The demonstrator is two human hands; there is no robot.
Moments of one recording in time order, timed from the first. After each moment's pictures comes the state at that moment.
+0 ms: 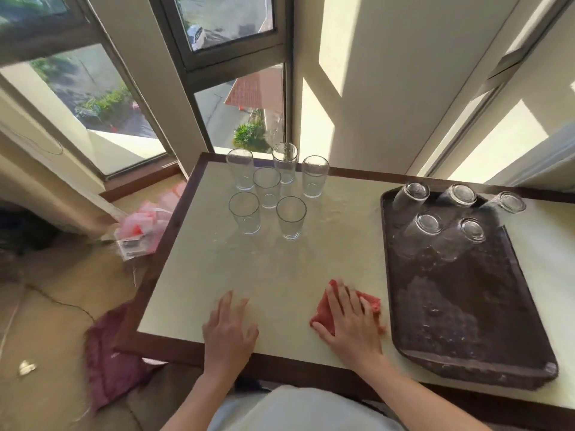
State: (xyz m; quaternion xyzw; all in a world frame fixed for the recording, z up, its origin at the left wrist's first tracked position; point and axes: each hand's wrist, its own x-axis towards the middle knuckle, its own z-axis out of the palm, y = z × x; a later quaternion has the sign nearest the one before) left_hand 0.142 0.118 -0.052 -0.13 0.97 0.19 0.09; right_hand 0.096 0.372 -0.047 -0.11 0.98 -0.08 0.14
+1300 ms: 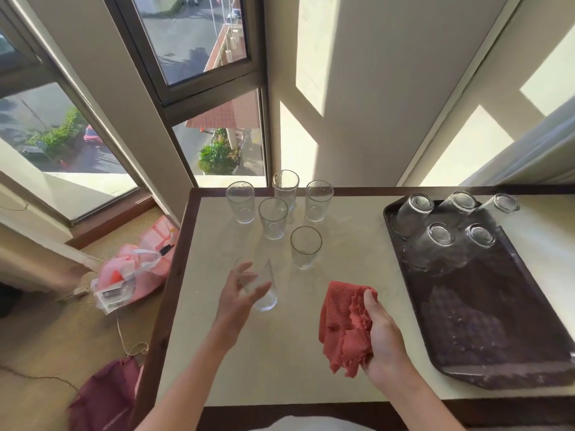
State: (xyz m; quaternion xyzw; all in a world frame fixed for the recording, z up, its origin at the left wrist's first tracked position) left_hand 0.001 0.057 0.006 -0.16 0.71 0.68 0.10; right_hand 0.066 0.292 0.061 0.35 0.47 -0.81 0.10
